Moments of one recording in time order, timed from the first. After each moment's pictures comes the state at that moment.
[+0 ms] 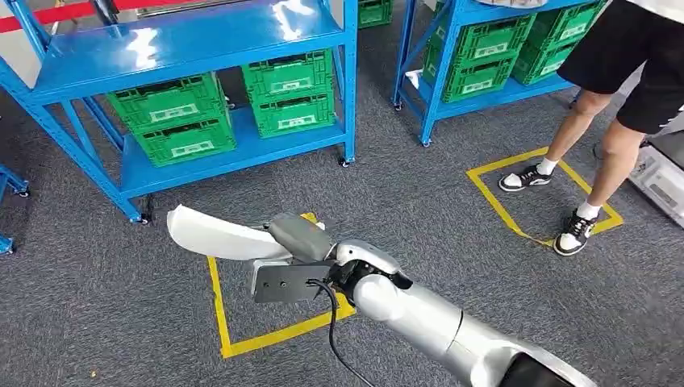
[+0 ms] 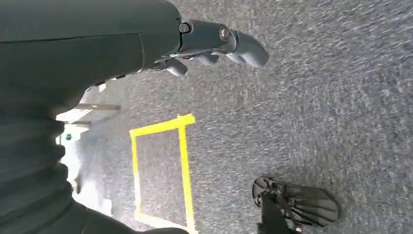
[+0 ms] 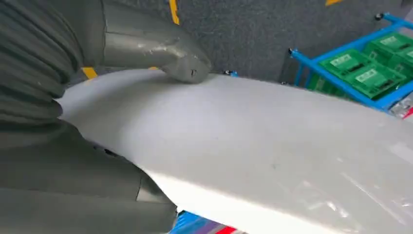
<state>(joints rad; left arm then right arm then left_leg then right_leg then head) -0.09 -0.03 0.26 -0.18 -0.37 0.14 0.21 -0.53 -0.01 0.72 -1.30 0.37 0.08 -0.24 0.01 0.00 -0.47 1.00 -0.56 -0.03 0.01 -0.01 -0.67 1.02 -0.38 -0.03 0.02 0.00</state>
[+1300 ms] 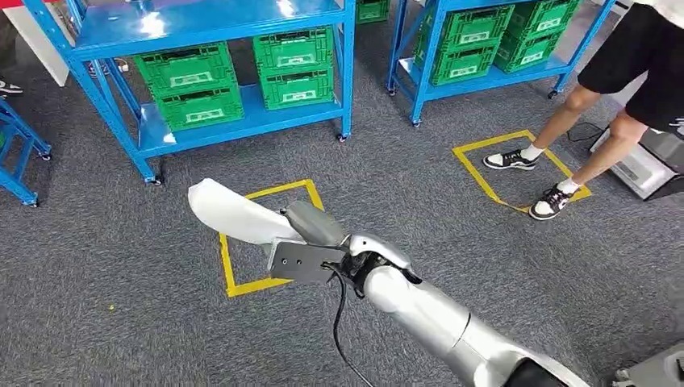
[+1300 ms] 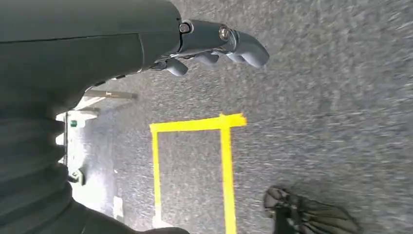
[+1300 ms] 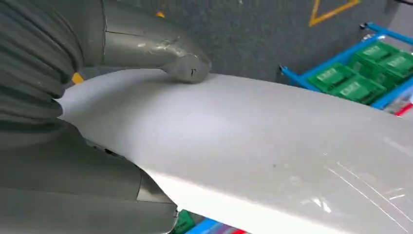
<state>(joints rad) -0.08 -0.02 0.32 -0.17 -0.35 0.14 0.20 -0.49 0.00 0.62 -1.31 0.34 0.10 -0.23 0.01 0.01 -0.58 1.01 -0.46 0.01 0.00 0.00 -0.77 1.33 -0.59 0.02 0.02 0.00</state>
